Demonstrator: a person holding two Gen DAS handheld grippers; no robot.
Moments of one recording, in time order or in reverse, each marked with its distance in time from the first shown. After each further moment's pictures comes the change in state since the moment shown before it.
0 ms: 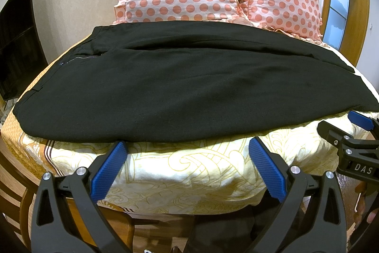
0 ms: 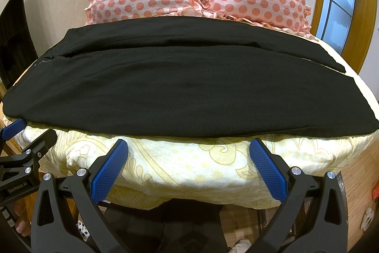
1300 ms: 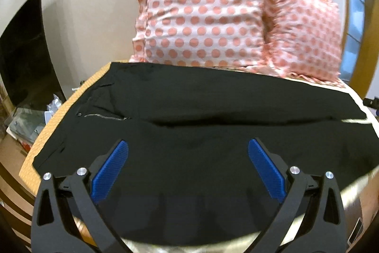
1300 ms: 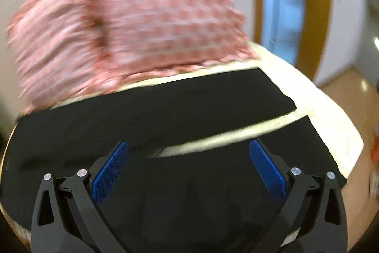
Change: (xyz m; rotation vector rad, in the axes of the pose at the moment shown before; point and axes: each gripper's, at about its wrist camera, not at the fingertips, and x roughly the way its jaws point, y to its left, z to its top) left arm 0.007 0.039 0.126 -0.063 -0.068 0.078; right arm 0.029 -0.190 0.168 0.337 -0.029 -0.198
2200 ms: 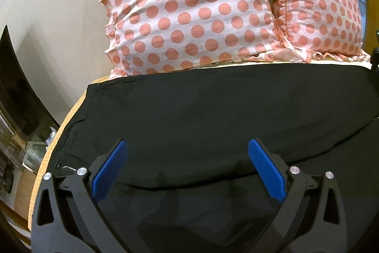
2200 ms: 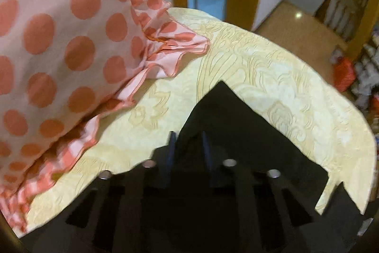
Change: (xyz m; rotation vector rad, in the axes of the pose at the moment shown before) left arm 0.111 -0.044 0.048 0.198 0.040 0.091; right arm 0.219 -0.070 0.108 0.379 0.199 -0.346
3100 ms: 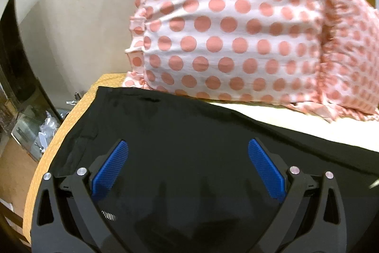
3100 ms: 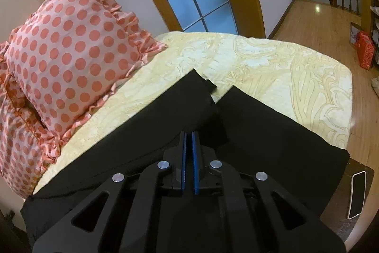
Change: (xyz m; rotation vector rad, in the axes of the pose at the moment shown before) left arm 0.062 0.080 0.082 -0.209 0.078 -0.010; right arm -0.111 -0.166 -0.137 0.117 -0.185 0.300
